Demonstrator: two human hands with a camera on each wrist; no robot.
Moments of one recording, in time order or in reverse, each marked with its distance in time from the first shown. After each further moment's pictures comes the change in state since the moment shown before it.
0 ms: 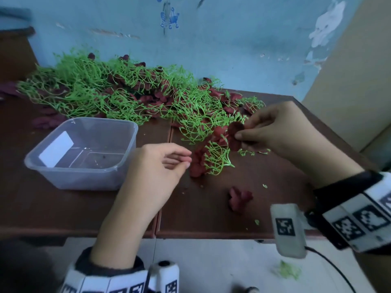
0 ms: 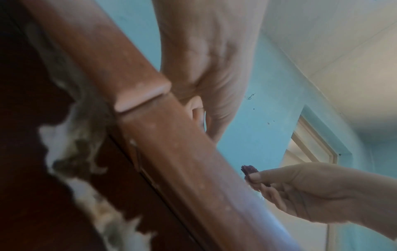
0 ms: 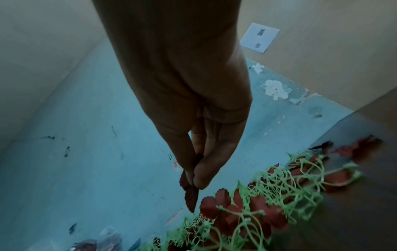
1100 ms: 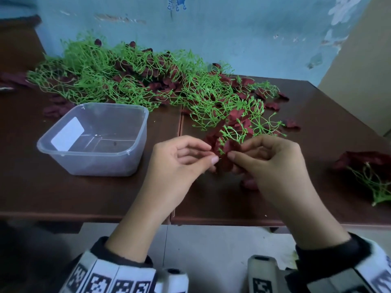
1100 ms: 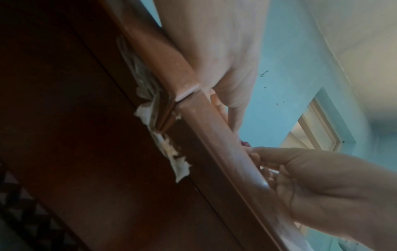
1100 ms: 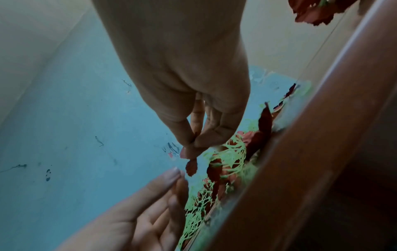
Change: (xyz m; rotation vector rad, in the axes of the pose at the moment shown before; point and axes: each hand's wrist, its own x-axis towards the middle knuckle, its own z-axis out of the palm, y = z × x) left_hand -0.020 -0.005 0.006 -0.347 -0.086 -0.063; right_hand -0.065 0.040 0.069 0.264 0.140 0.046
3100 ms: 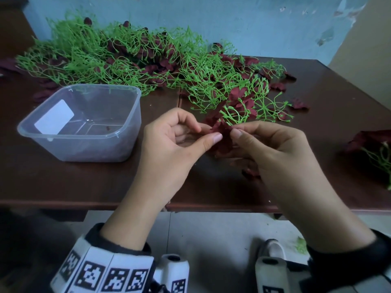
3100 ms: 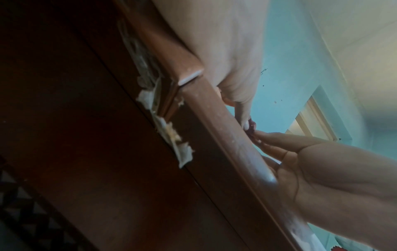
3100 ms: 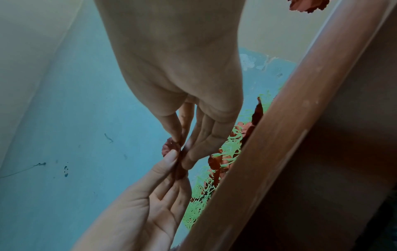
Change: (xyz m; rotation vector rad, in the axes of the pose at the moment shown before) left_hand -0.002 -0.002 0.007 0.011 0.061 0.118; right_hand -0.010 0.013 0.000 0.286 -0.157 -0.059
